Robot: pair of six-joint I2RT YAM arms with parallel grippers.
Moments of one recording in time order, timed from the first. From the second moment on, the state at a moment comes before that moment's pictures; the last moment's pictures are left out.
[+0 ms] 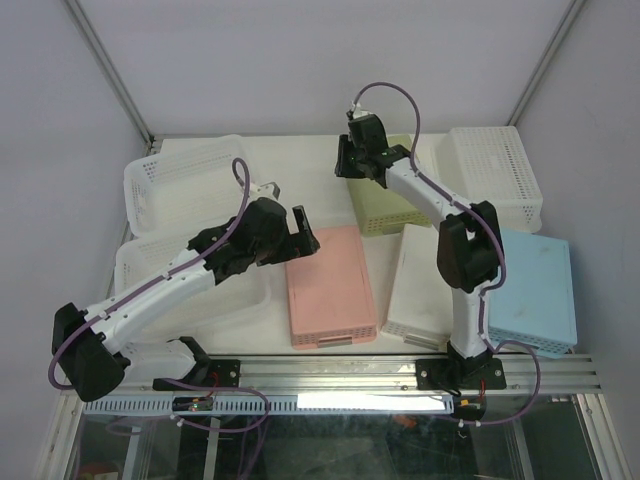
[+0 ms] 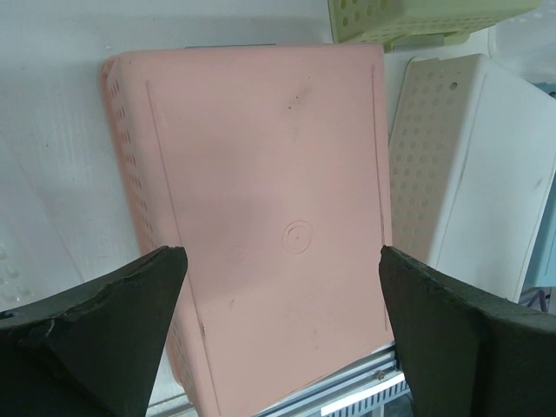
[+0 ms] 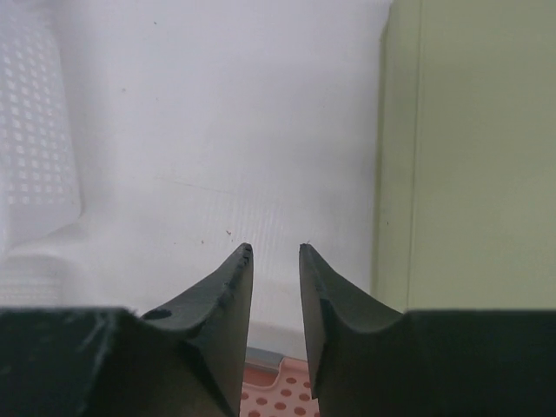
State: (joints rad) left arm -0.79 1.21 1.04 -0.57 -0.16 -0.87; right arm 0.50 1.97 1.73 -0.43 0.04 0.39
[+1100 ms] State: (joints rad) left arm -0.95 1.31 1.05 -0.64 -0.24 -0.93; right arm 0.43 1.53 1.41 -0.42 0.01 0.42
